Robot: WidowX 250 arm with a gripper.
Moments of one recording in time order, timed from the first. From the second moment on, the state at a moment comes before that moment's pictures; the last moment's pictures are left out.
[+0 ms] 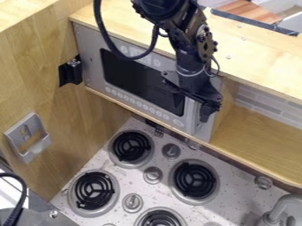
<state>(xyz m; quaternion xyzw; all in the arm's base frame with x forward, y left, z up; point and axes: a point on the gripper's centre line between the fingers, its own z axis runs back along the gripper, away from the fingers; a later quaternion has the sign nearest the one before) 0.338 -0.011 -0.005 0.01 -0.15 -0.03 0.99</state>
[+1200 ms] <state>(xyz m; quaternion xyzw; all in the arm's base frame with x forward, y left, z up) 0.304 -0.001 -0.016 0.01 -0.11 0.01 0.99</state>
